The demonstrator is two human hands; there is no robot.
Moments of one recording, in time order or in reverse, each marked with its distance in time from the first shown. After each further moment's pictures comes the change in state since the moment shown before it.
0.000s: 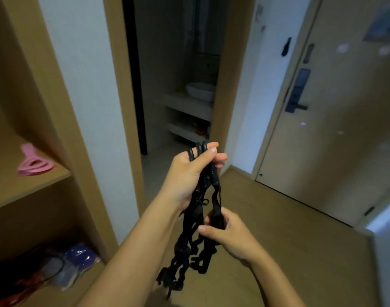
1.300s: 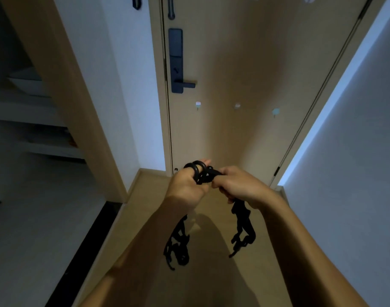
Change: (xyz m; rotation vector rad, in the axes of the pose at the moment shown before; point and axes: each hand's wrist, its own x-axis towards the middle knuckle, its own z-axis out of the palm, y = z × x) left_hand 0.431 -0.281 0.314 0.555 -0.481 -0.155; right_hand 0.223 0.071 -0.528 -0.210 0.392 0.500
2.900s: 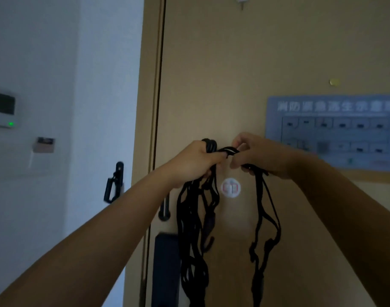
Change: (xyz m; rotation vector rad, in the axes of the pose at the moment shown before) left_hand 0.706 0.300 -0.159 0.259 0.091 0.601; right_hand 0.501 -0.378 -0.459 -0.345 0.379 -0.680
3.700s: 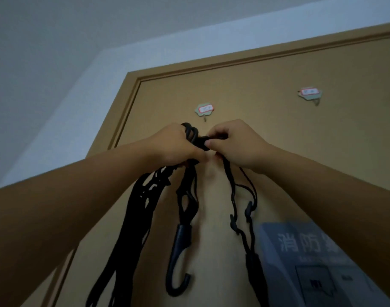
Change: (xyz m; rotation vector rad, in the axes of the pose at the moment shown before) left_hand 0.232 0.118 -0.075 0.423 0.405 0.374; right_hand 0.182 -0.051 -0.176 -0.280 0.656 -0.736
